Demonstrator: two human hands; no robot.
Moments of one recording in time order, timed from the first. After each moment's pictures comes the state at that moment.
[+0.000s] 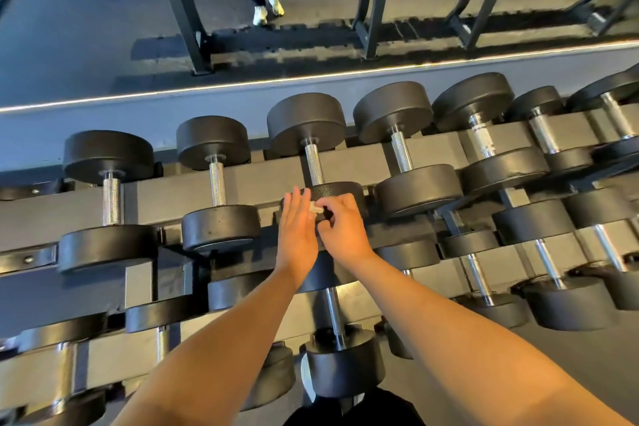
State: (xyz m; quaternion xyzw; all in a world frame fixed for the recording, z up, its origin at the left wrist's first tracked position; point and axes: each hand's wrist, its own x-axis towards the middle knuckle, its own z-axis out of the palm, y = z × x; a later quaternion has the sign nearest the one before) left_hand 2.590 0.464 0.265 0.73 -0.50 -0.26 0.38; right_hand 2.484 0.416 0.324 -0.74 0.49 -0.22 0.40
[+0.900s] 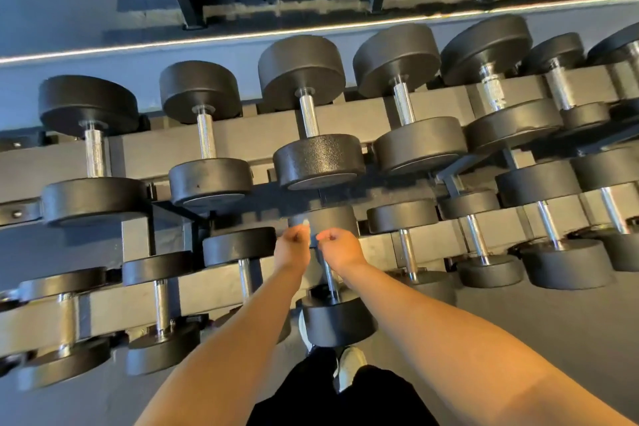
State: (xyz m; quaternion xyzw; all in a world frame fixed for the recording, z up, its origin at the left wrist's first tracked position) left_hand 2.543 0.534 0.217 0.81 -0.16 -0.44 0.34; right_hand 2.444 0.489 0.239 -0.56 0.63 -0.03 0.54
